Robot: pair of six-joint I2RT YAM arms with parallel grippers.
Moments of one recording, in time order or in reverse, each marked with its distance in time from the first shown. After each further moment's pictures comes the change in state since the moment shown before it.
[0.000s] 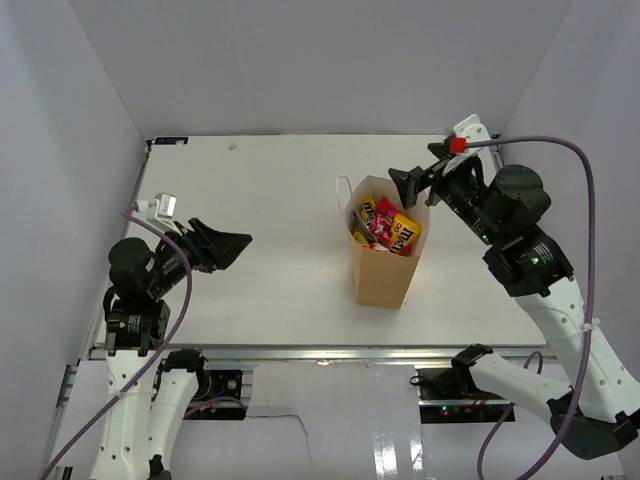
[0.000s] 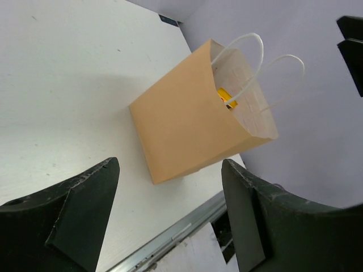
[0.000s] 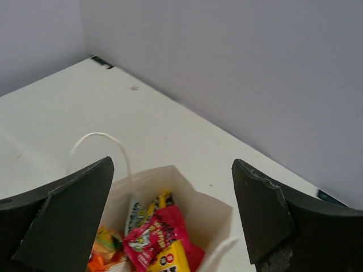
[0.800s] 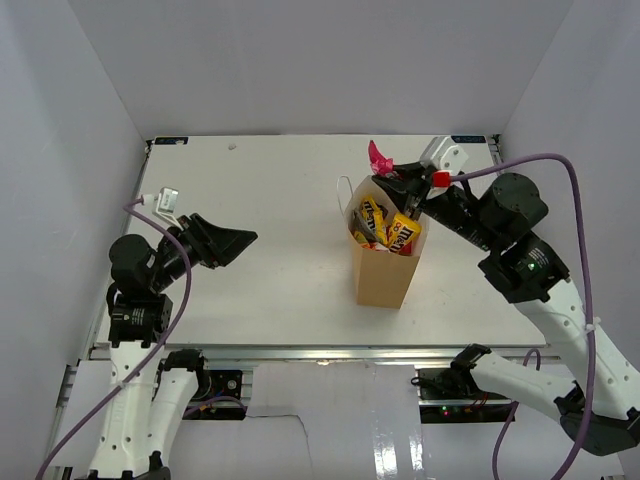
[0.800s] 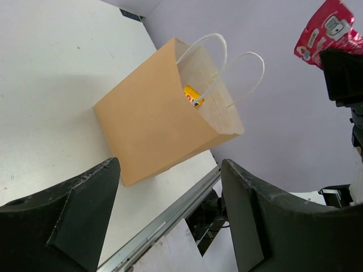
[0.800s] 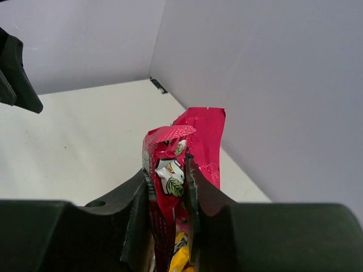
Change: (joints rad) left arm 0.000 0.031 0.003 0.130 0.085 -0.102; right arm 0.131 -0.005 0.018 0.077 -0.151 -0.163
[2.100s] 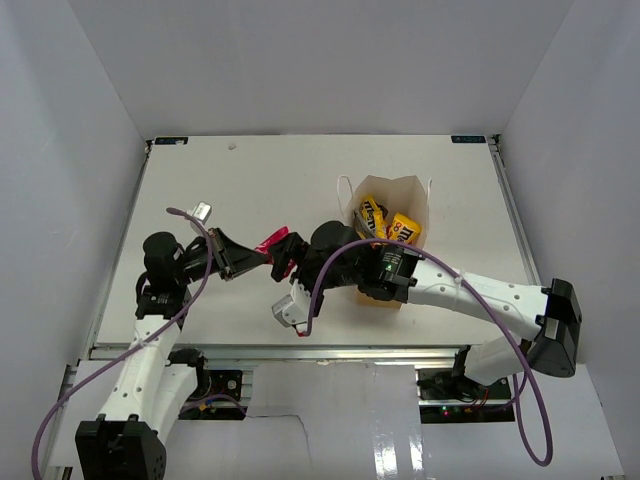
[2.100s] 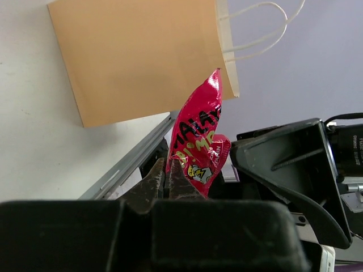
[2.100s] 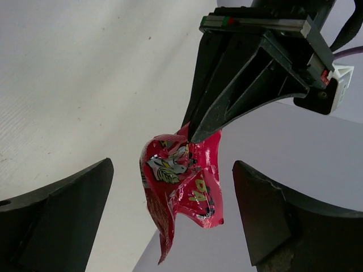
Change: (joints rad) left arm 0.001 0.182 -0.290 0.290 0.251 -0.264; right arm 0.505 0.432 -0.064 -0.197 0.086 -1.211
